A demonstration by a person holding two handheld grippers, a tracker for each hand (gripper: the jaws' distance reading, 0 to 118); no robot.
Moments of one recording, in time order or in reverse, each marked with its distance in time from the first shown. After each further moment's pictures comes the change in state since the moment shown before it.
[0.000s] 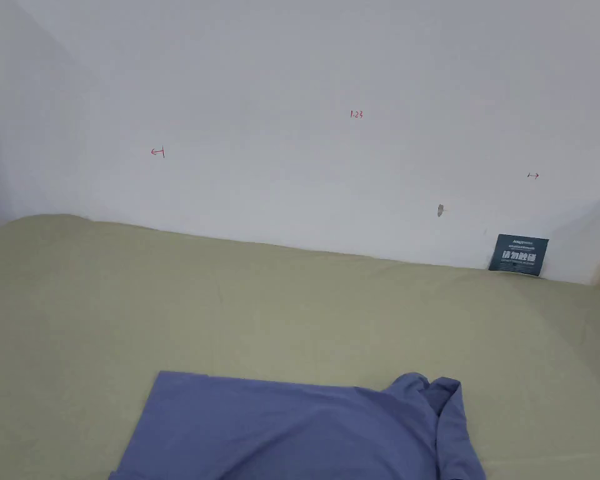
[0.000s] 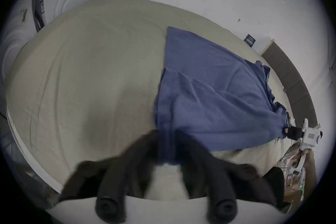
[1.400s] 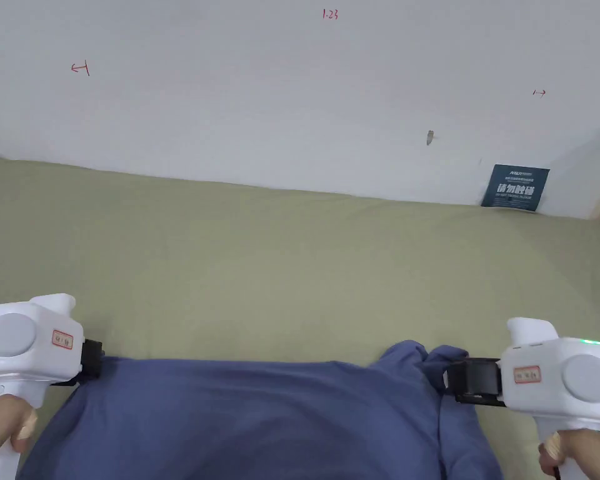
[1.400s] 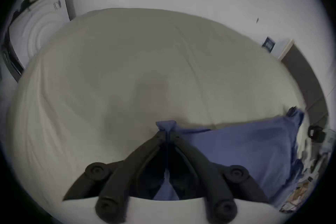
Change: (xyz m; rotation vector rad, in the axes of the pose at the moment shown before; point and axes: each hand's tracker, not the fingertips) left arm 0.109 0.207 -0.170 0.006 0.010 -0.105; right arm -0.097 0.233 -0.134 0.064 0.036 0.185
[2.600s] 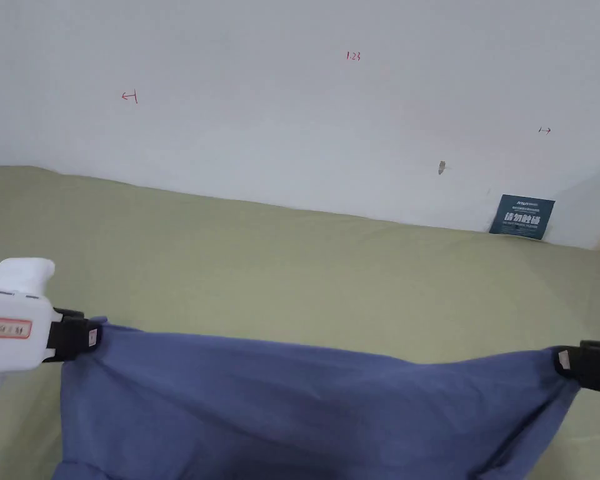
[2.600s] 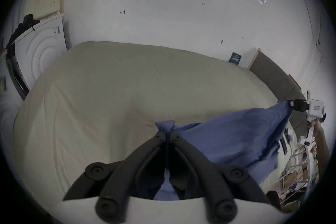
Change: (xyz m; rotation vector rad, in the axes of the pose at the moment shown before) left arm -0.042 -0.040 0.180 0.196 -0.136 -0.138; right arm 0.058 -0.040 0.178 0.240 0.095 0.030
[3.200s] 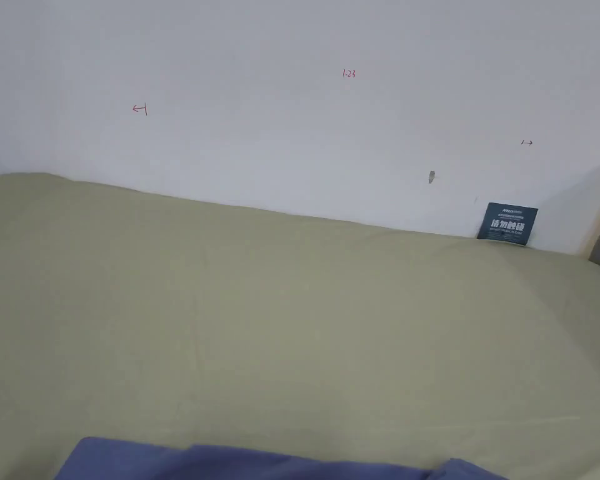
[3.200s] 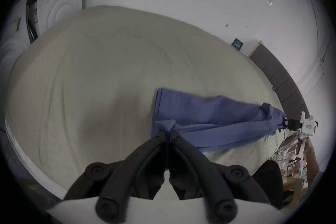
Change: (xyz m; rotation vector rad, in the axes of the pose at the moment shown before) left arm -0.016 -0.189 0.050 -0.181 0.010 0.120; right arm 0.027 -0.209 0.057 -0.258 -0.019 -0.223
